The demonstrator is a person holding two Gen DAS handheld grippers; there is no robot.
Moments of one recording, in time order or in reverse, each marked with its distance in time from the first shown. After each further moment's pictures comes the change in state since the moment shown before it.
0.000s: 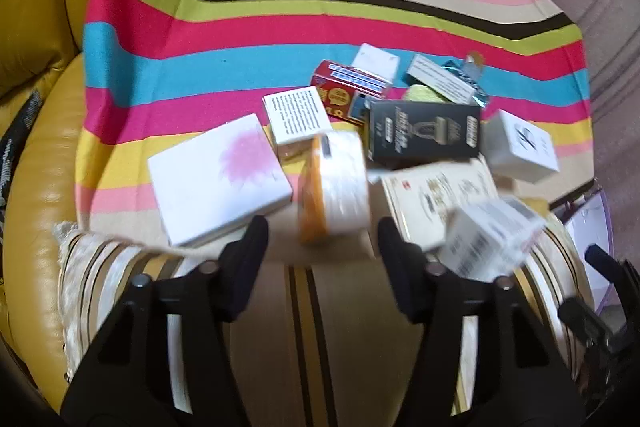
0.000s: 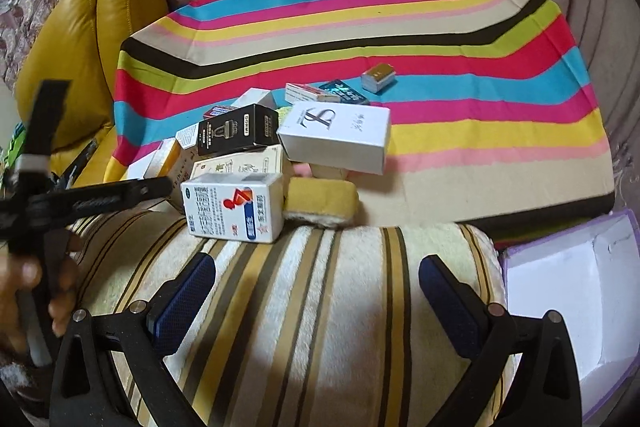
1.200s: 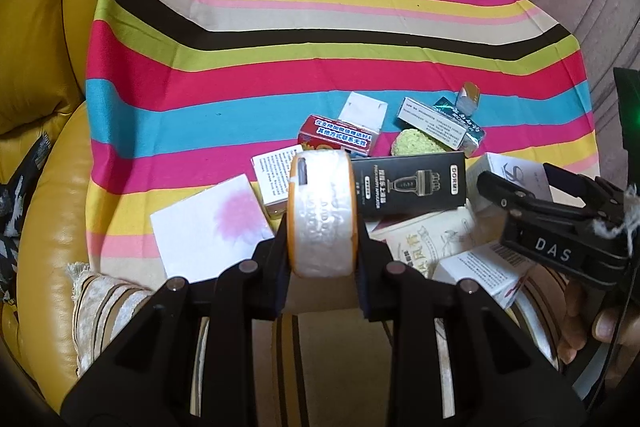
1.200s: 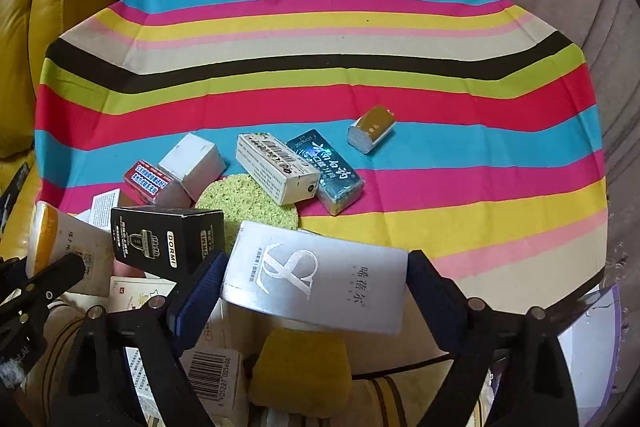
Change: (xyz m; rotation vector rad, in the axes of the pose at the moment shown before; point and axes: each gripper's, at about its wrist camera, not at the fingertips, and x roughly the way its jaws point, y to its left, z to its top) left arm -0.014 -0.024 0.017 0.050 -0.127 0.052; right arm 0.088 0.007 0.090 -0.032 0.028 -0.190
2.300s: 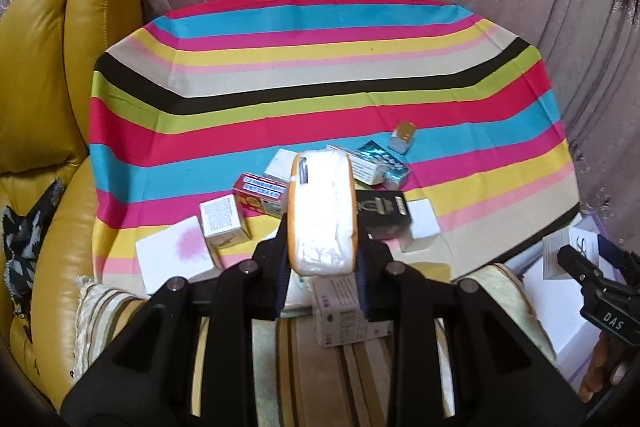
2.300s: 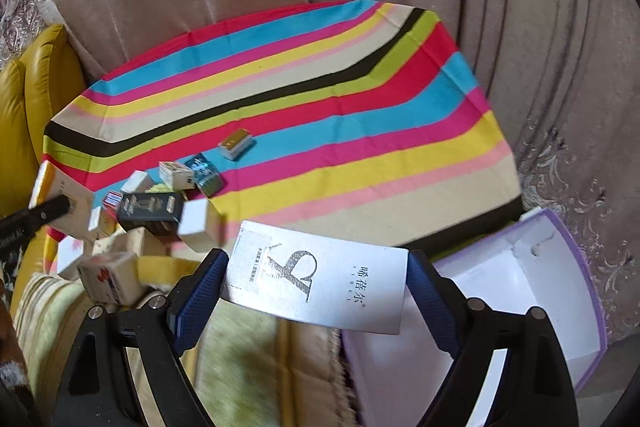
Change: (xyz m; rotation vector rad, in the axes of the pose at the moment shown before) left arm -0.055 -0.087 0.005 0.072 -0.152 0.015; right arm -0.106 -0.144 -0.082 0.217 -0.160 -0.030
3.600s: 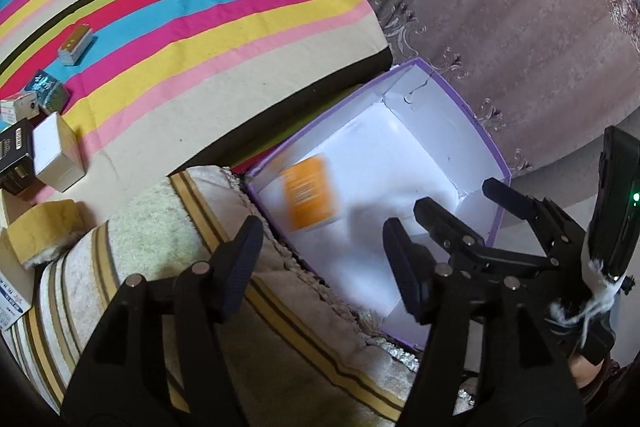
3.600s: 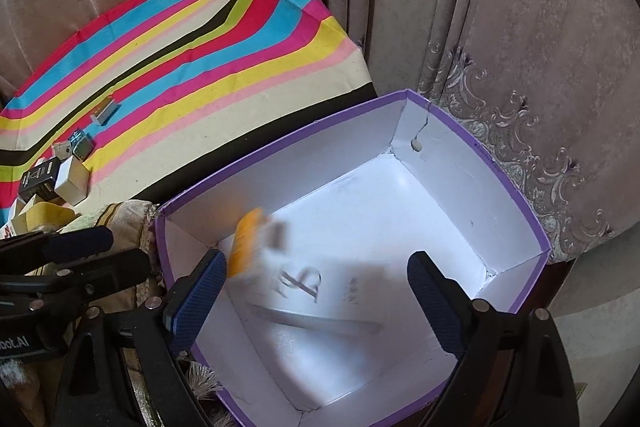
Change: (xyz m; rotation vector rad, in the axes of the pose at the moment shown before) left arm 0.048 -0.211 -0.070 0.310 0.370 -0.553; right arm -0.016 -0.118 -0.075 0.200 0.127 -0.232
